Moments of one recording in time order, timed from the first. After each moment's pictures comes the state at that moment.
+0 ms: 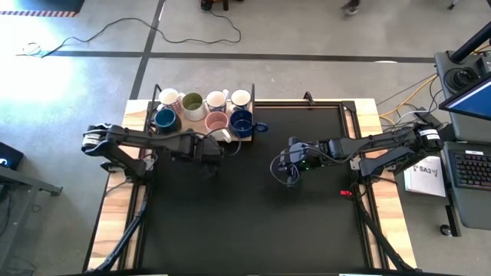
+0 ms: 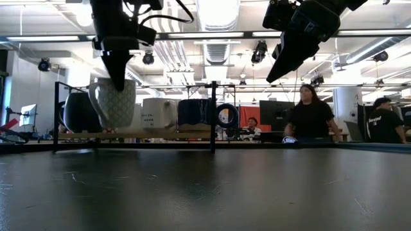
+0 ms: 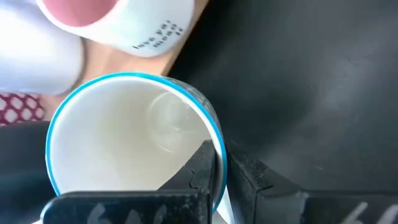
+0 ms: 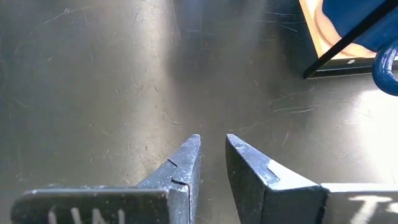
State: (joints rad) left arm -0.04 1.51 1.24 -1.23 -0.43 -0.59; right arm 0.05 1.31 0.92 -0.47 0.08 0.09
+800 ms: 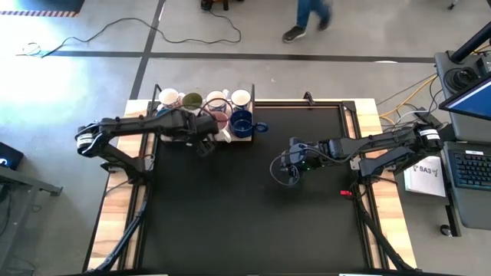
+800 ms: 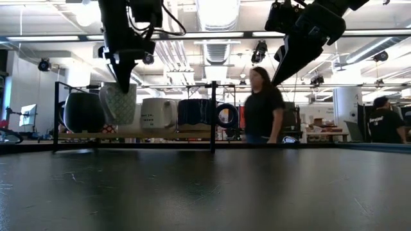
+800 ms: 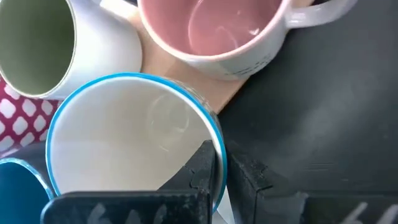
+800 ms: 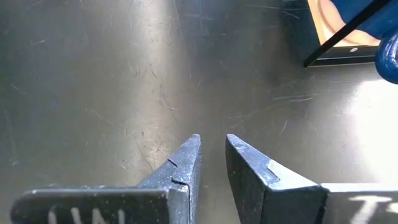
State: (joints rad) left arm 0.25 1.43 1.21 -1.15 -0.40 -0.38; right arm 0.05 1.31 0.92 -0.51 0.08 0.08
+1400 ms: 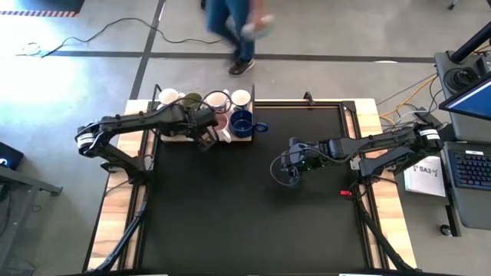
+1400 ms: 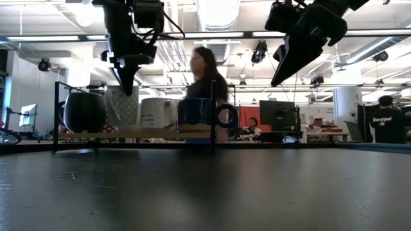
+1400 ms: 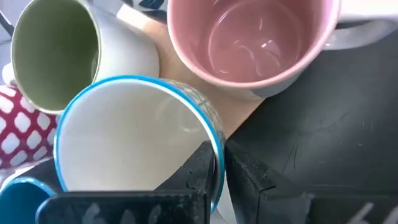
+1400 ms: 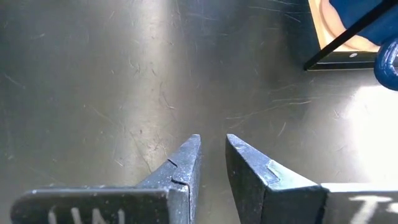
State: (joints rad) left arm 0.34 1.44 1.21 -1.10 -0.40 -0.32; right arm 0.05 1.31 0.92 -0.51 0.08 0.05
